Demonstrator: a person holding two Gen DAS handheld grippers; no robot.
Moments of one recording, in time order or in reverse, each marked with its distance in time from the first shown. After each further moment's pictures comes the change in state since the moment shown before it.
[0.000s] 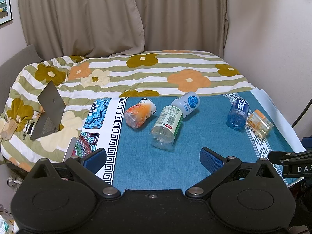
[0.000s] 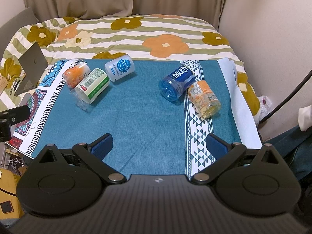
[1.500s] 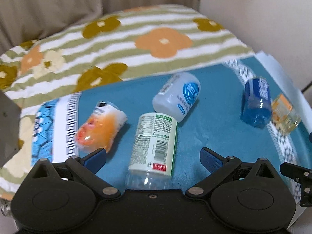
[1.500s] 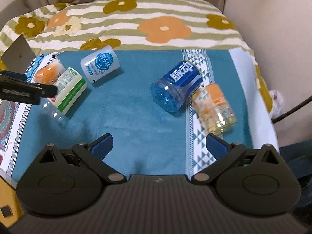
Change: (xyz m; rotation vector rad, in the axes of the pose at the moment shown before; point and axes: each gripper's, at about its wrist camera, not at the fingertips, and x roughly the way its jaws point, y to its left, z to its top) left arm 0.208 -0.025 0.078 0.216 0.297 -0.168; right arm 0.111 -0.011 0.053 0.022 0.128 0.001
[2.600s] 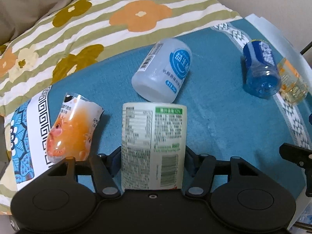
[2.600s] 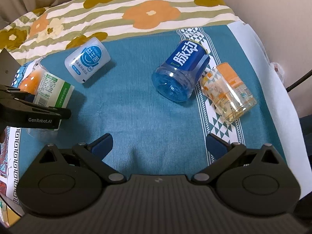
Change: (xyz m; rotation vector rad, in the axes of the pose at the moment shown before) left arm 0.047 -0.008 0.006 0.131 0.137 -0.043; right arm 0.035 0.010 0.007 0.150 0.080 -0.016
